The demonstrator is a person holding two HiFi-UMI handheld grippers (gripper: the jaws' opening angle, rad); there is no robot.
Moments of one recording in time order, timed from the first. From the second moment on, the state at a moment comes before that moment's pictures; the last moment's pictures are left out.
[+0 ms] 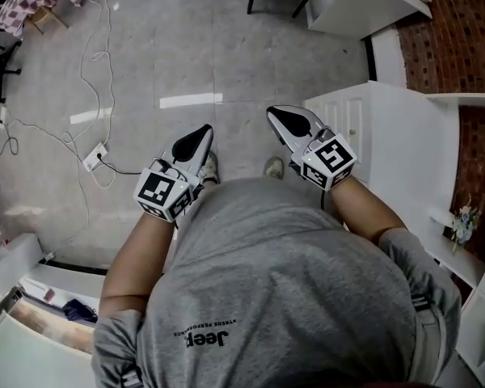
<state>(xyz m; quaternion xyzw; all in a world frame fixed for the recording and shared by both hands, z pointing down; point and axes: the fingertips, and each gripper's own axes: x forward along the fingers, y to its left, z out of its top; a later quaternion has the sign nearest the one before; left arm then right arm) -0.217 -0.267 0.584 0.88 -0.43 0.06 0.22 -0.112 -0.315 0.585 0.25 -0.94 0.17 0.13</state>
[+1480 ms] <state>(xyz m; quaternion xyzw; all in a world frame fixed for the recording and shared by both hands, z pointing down) -0.197 -0.312 0.573 0.89 -0.41 0.05 0.21 -0.051 -0.357 0.574 0.32 -0.93 0.17 0.10</state>
